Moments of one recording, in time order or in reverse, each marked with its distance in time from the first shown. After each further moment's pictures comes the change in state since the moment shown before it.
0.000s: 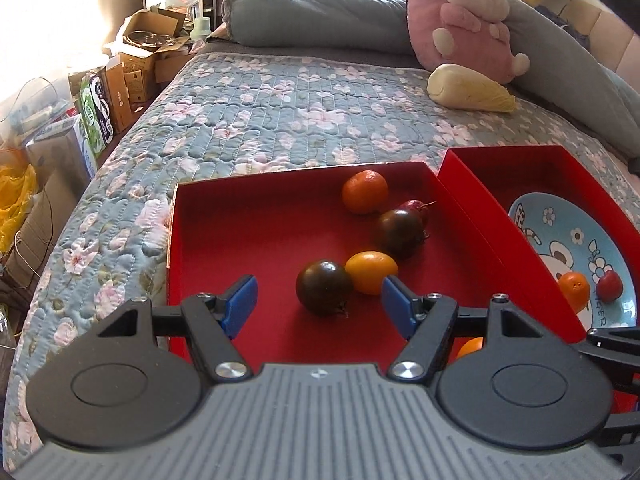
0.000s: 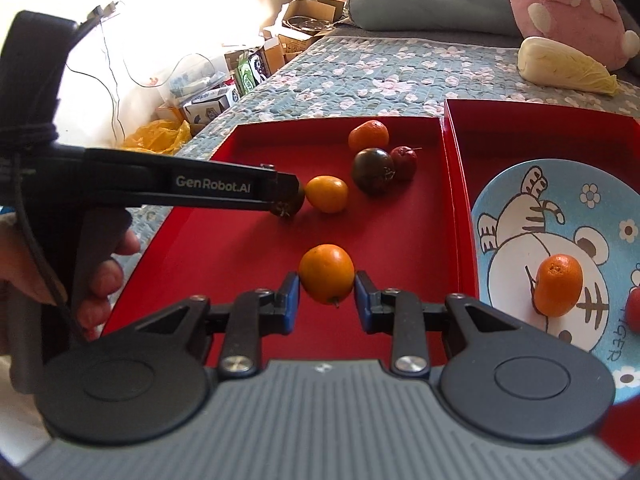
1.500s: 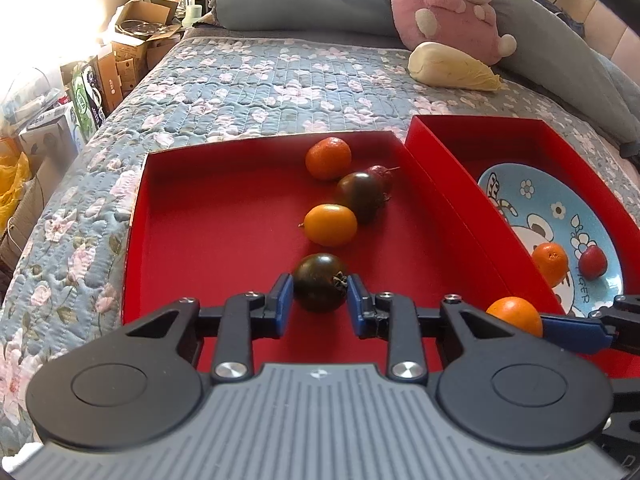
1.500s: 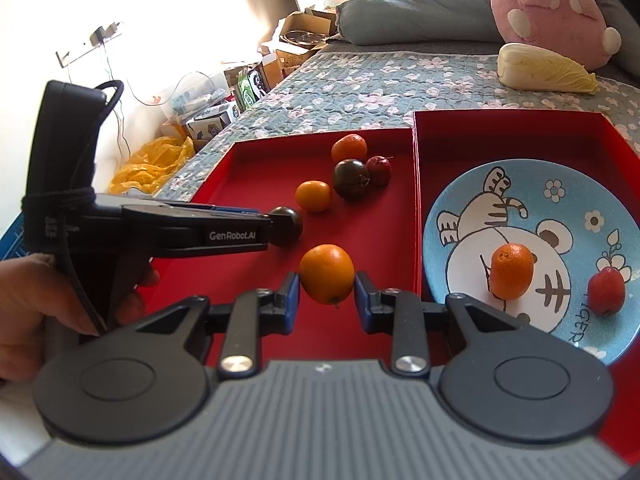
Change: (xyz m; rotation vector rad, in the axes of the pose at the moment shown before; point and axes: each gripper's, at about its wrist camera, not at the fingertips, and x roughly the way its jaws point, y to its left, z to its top) left arm -0.005 -0.030 -0.020 0.004 0.035 -0.004; right arm -0.038 -0.019 -0.006 0.033 -0.037 0.018
